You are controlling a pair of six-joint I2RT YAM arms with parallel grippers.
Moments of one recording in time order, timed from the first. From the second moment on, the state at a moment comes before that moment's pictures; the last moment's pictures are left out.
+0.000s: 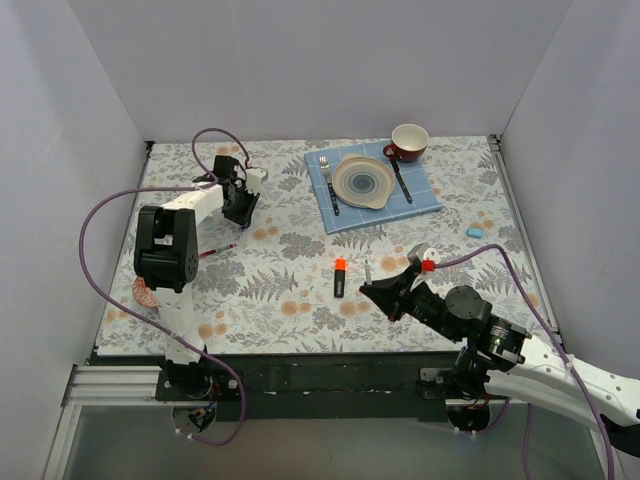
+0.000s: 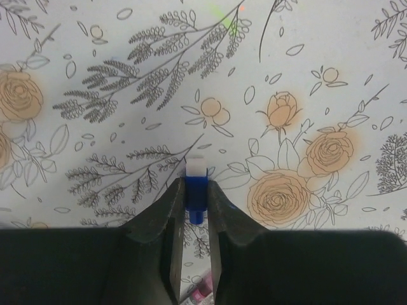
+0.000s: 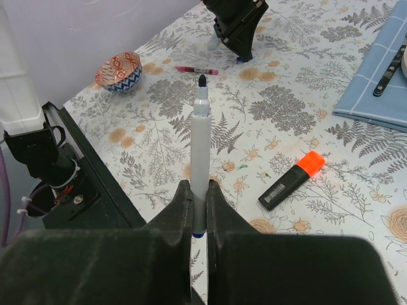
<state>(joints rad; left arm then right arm) -0.13 2.04 1.44 -0.49 0.19 0.38 1.11 0.47 0.41 -0.01 0.17 0.32</state>
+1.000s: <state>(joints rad) -0.70 1.15 0.32 1.18 0.37 -1.05 1.11 0.82 0.28 0.49 -0.01 0.57</state>
